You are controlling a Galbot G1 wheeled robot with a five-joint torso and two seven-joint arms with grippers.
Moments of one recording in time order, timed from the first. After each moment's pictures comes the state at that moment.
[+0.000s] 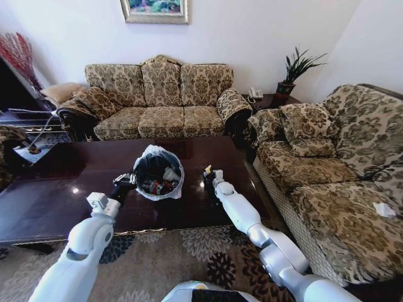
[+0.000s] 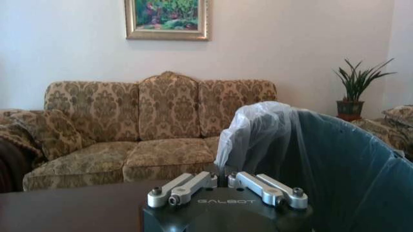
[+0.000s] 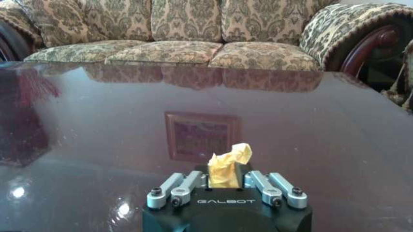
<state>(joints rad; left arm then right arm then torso) 1.43 -1.09 -0.77 -2.16 -0.51 0.24 -0.01 -0.42 1.53 -0.02 0.72 0.37 -0.07 0.03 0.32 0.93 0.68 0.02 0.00</state>
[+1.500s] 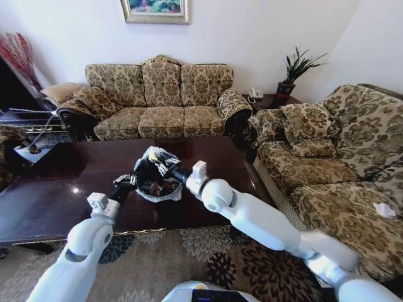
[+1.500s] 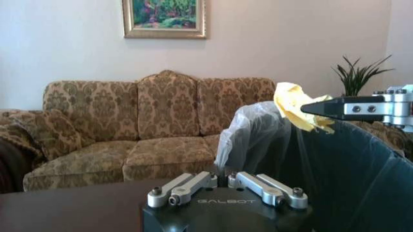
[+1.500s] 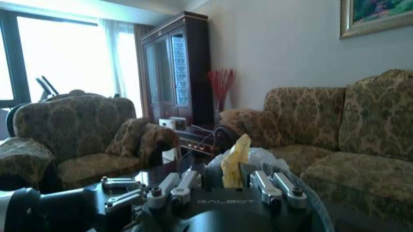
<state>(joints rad) 1.45 -1.07 -0.77 -2.18 -0.51 0.26 -0.02 -0.35 1.19 -0.53 1.88 0.84 -0.28 0.18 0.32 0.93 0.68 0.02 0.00</state>
